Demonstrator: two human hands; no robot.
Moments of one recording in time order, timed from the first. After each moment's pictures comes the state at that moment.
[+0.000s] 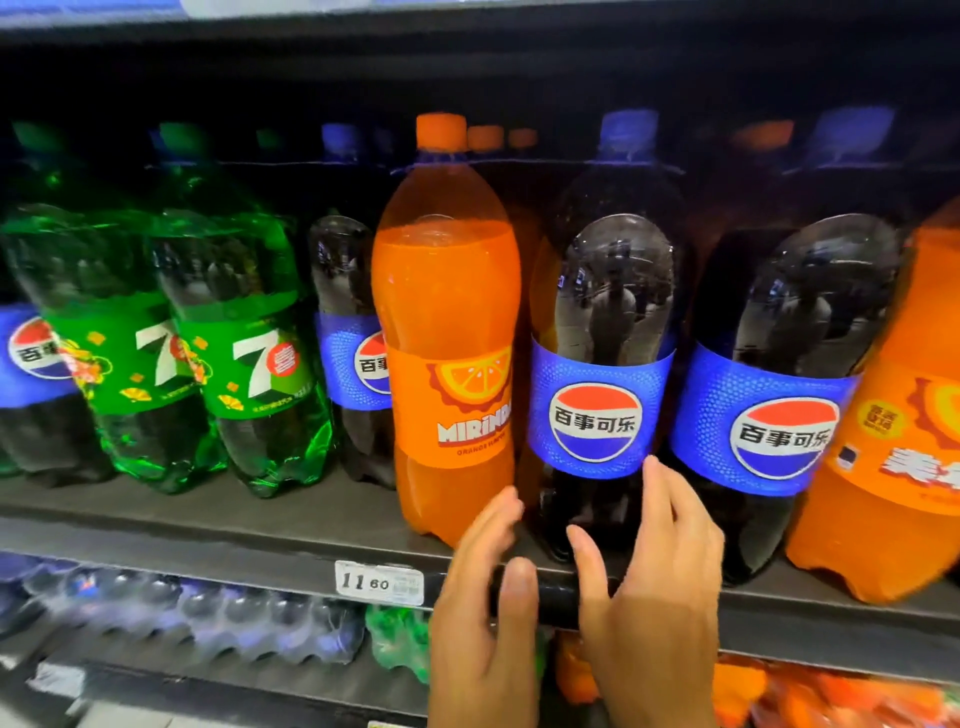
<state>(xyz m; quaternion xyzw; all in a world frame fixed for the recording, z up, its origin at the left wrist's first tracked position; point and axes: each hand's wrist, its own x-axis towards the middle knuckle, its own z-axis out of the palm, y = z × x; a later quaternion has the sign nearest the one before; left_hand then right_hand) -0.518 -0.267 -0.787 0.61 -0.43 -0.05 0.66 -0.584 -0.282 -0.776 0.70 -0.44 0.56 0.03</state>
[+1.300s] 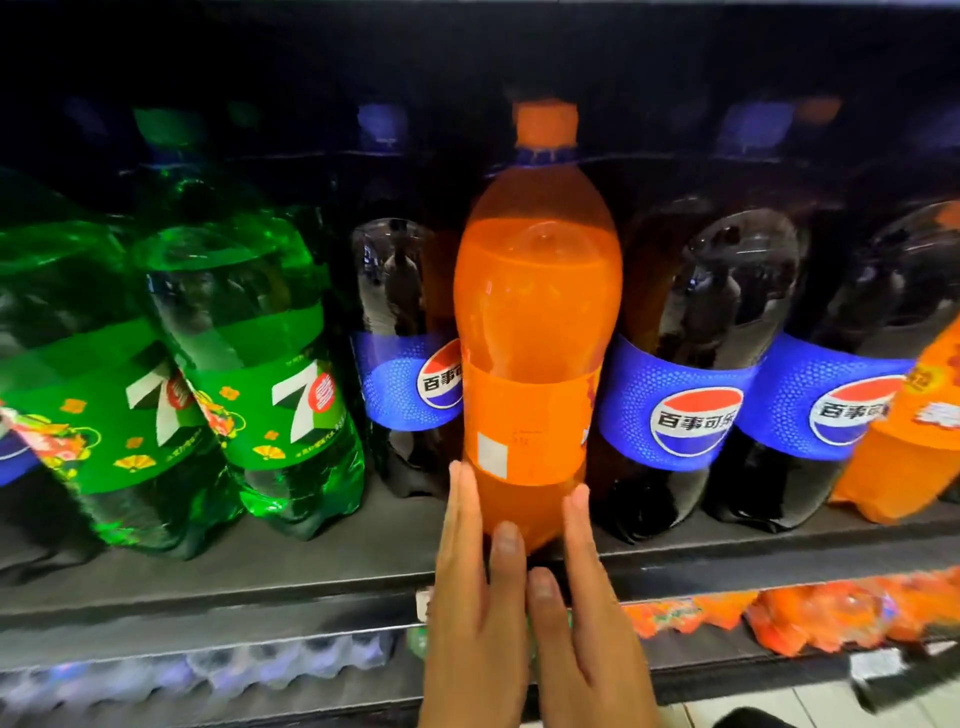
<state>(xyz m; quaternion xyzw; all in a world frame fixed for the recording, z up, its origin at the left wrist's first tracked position) -0.401 -0.199 -0.776 0.56 -0.42 -0.32 0.64 -0.486 -0.206 -0.780 0.66 -0.44 0.47 -0.39</state>
